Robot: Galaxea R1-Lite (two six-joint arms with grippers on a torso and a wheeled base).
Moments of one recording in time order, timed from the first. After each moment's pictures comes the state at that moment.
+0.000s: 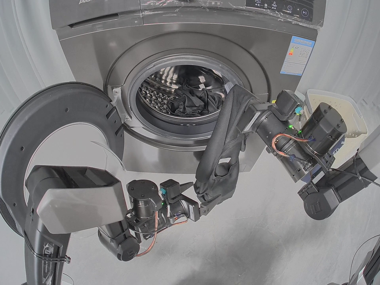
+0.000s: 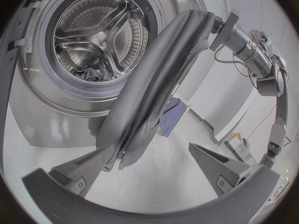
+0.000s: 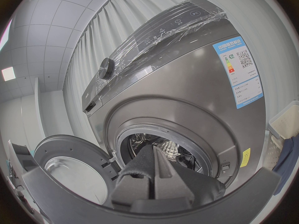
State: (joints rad) left arm -0.63 2.36 -0.72 -1.55 -0.20 -0.20; right arm 0.63 1.94 -0.87 -1.49 -0.09 0.13
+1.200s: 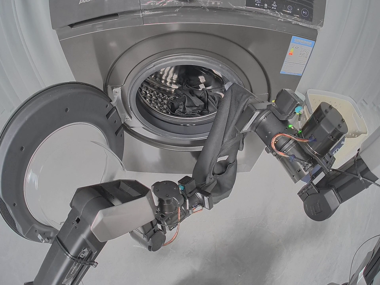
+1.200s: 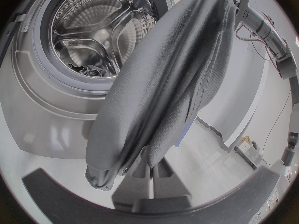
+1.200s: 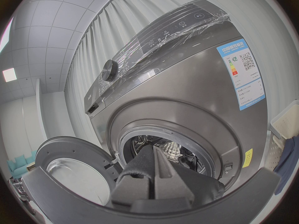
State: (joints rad) left arm -0.63 2.66 -1.15 -1.54 -0.15 -0.19; right arm 0.64 1.93 -0.87 -1.50 -0.09 0.13
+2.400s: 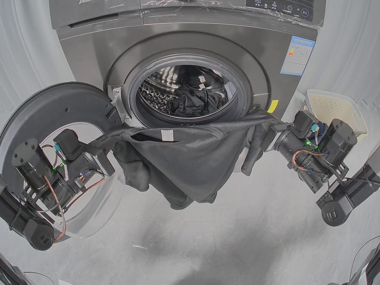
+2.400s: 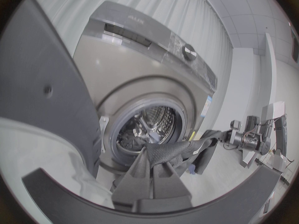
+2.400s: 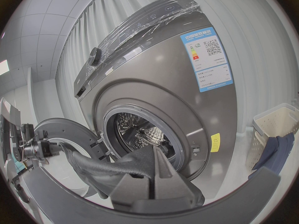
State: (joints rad) left arm -0.35 1.71 -0.38 -1.54 -0.16 -0.15; right arm 0.52 1.88 -0.66 -1.51 -0.05 0.13
